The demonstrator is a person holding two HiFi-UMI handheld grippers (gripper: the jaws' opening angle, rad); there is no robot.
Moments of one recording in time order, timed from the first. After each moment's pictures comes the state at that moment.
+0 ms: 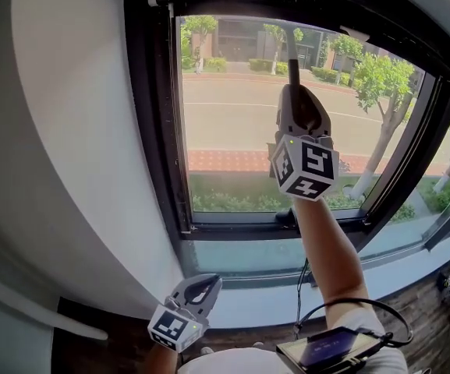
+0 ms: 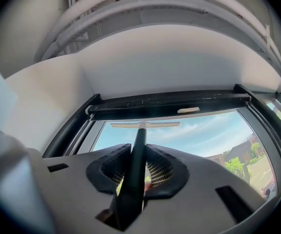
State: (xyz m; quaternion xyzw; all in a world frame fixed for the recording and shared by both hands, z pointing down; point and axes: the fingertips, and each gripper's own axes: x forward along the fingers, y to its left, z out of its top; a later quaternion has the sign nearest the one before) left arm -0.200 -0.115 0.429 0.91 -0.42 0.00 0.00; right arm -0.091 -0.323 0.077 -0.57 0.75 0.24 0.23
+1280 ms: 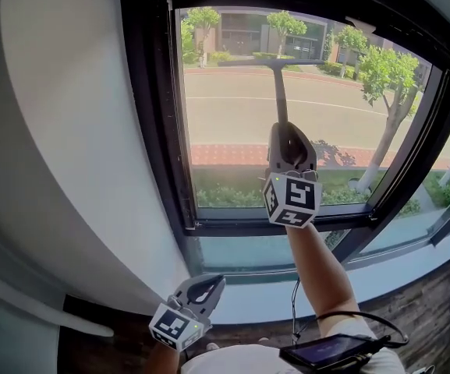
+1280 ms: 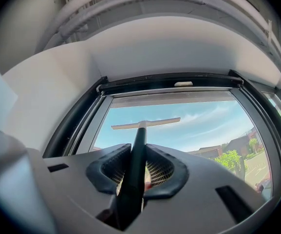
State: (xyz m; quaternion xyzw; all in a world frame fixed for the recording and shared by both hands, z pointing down) left arm -0.202 -0.114 0.439 0.92 -0.40 0.00 0.01; right arm -0.102 -0.337 0.183 -0.58 0.77 0.20 0.17
